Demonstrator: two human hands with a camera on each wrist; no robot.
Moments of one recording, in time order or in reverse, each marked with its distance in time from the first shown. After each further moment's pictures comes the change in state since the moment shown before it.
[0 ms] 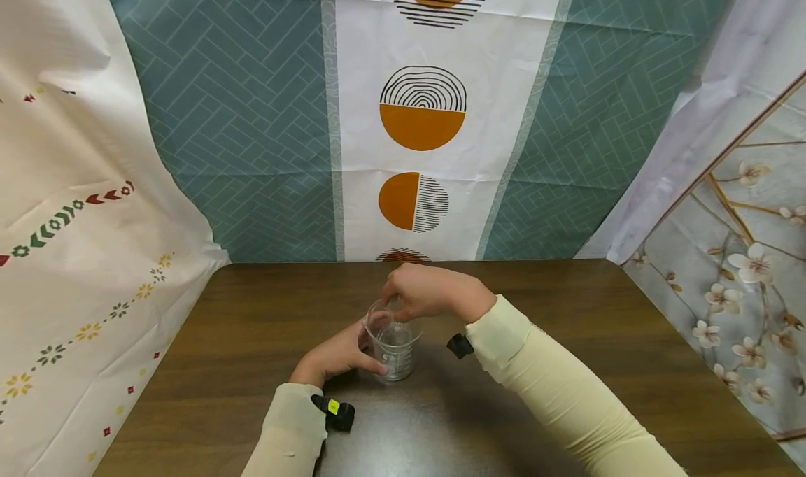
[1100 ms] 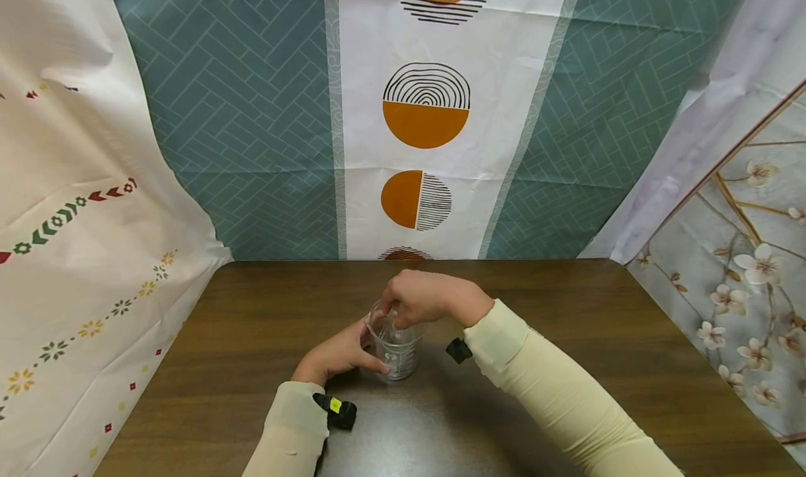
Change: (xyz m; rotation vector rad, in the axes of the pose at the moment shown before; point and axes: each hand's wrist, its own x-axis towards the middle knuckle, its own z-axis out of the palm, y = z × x) left_hand -0.002 0.004 0.001 0.019 -0.003 0.007; right_hand 0.006 0.000 0.014 0.011 -0.023 0.031
